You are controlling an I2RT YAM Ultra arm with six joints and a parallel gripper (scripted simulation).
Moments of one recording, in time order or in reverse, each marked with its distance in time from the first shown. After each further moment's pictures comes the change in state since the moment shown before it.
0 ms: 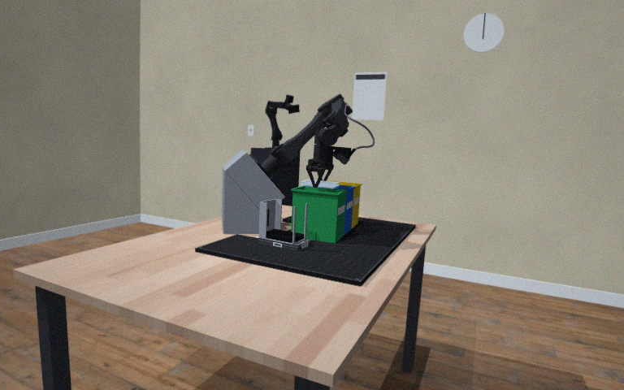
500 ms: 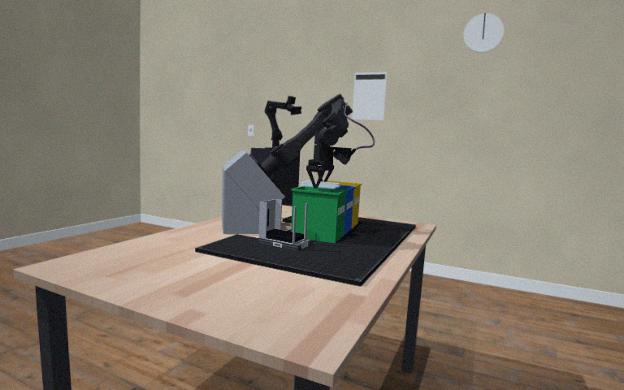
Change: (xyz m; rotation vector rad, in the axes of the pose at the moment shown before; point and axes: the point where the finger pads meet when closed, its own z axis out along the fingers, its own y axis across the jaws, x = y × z) arm -0.003 -0.006 0.001 0.021 -0.014 0.005
